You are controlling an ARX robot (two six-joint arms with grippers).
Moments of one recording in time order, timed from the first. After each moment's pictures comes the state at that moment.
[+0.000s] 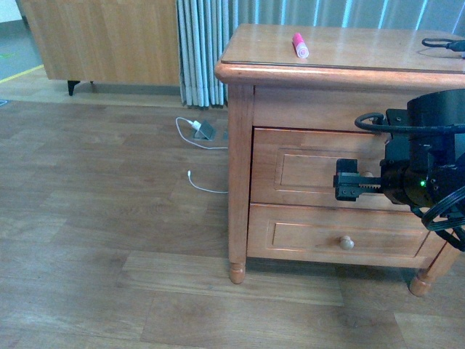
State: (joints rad) left arm 0.00 0.00 0.02 0.00 0.00 0.00; right arm 0.13 2.27 1.20 0.52 0.15 0.10
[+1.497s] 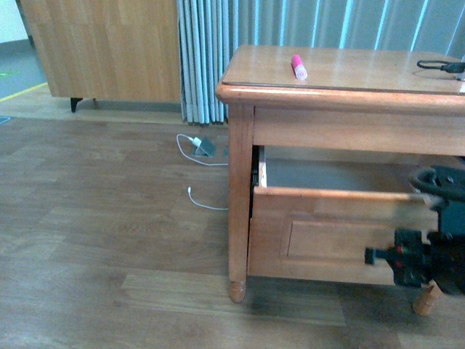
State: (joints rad) left arm 0.00 0.00 0.02 0.00 0.00 0.00; right arm 0.14 1.88 0.61 0.58 0.00 0.20
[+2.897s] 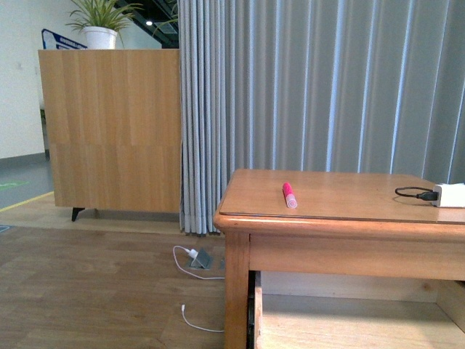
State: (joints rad) left arm 0.00 0.00 0.02 0.00 0.00 0.00; right arm -0.48 0.33 0.23 -0.20 -0.51 0.22
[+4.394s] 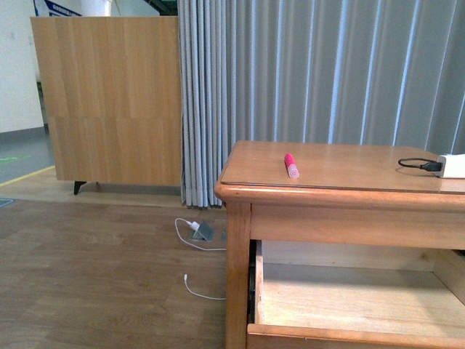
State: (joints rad) left arm -0.01 0.01 0.02 0.00 -0.03 -0.01; right arm -0.28 0.10 0.08 0.03 -0.28 0.01
